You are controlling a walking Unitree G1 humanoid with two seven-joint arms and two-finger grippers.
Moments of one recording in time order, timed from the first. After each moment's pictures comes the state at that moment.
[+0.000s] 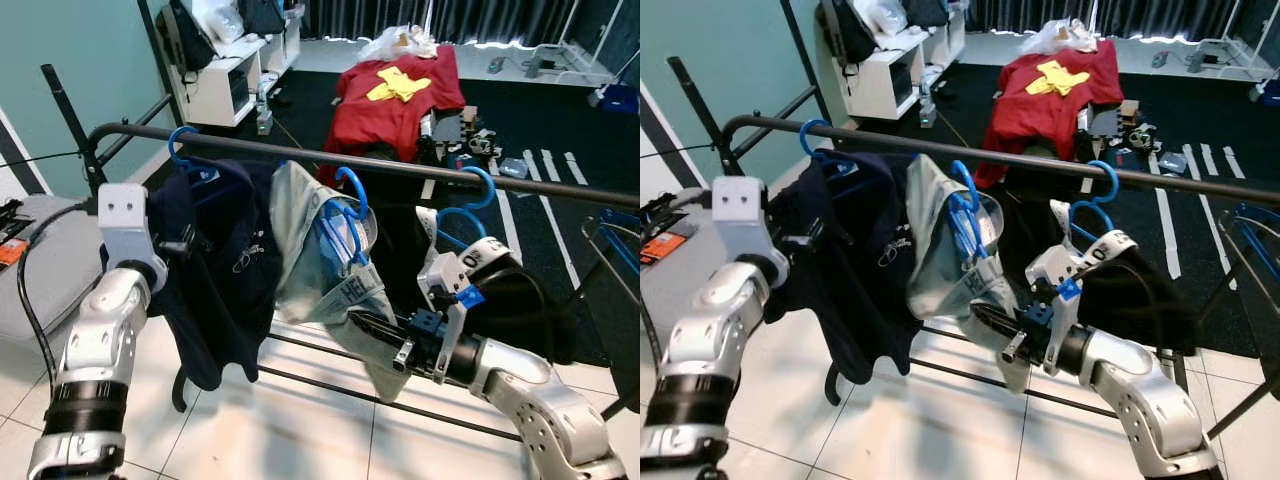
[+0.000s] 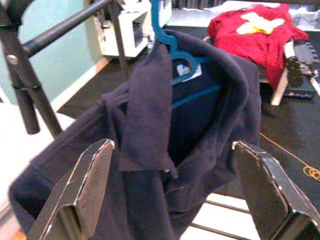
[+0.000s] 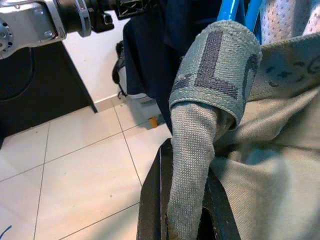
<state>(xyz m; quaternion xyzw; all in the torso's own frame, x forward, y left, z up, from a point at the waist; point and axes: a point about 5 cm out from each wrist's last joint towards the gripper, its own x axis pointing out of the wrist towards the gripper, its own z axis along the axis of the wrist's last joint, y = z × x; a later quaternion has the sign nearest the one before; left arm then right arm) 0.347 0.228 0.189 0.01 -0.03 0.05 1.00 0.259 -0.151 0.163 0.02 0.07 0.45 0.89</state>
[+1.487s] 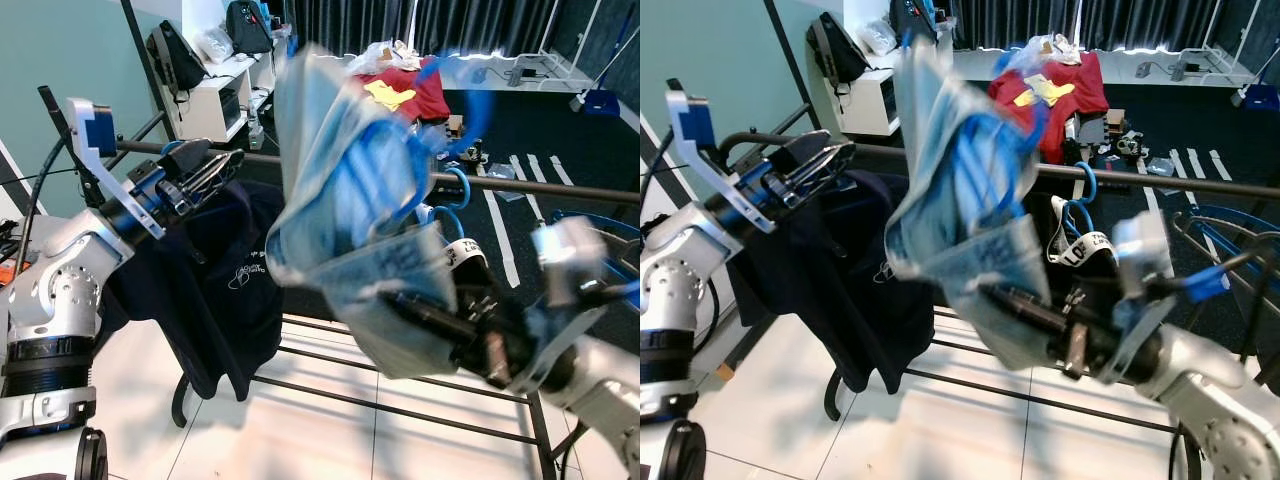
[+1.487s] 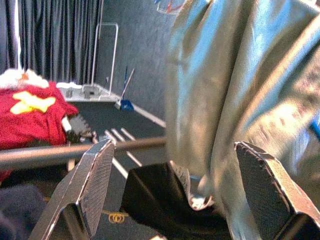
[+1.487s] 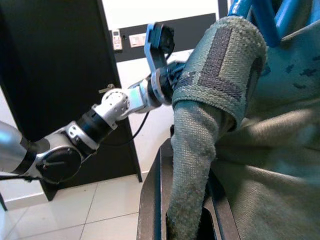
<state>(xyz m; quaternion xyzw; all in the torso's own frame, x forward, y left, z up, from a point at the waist) 0.326 0.204 0.264 -0.14 -0.17 -0.41 0.88 0.207 -0.166 0.252 0.11 -0.08 0.56 0.82</state>
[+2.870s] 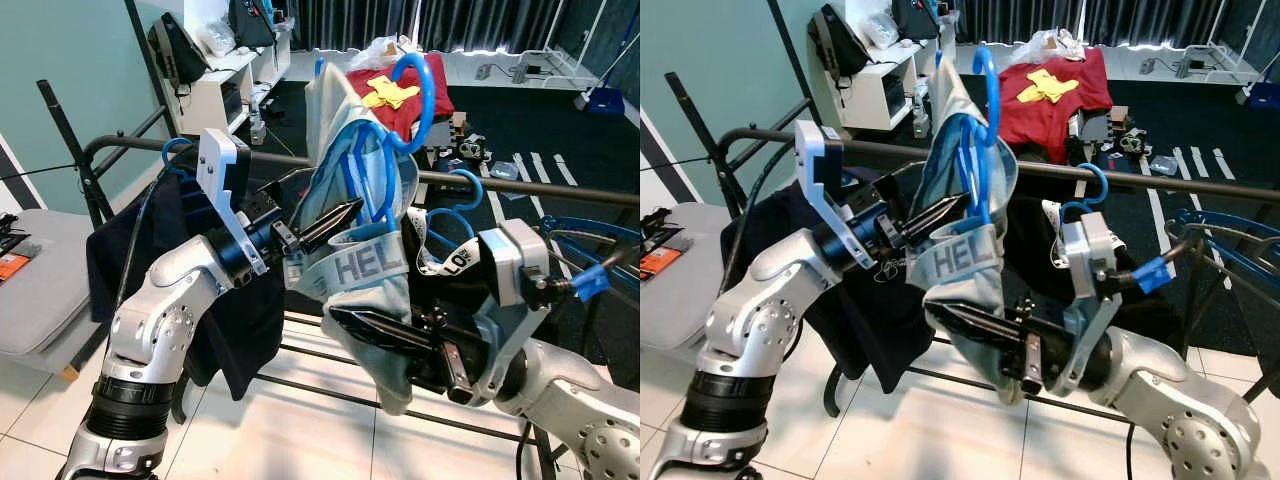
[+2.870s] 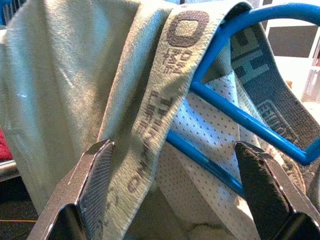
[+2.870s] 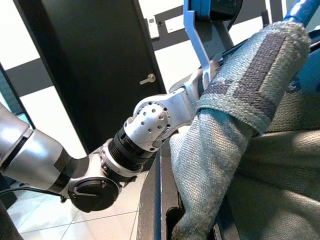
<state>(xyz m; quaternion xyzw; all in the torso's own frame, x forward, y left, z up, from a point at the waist) 0.299 0.101 0.266 -0.08 -0.20 -0.47 0.86 0.204 -0.124 0.236 0.16 -0.02 0.62 0.77</state>
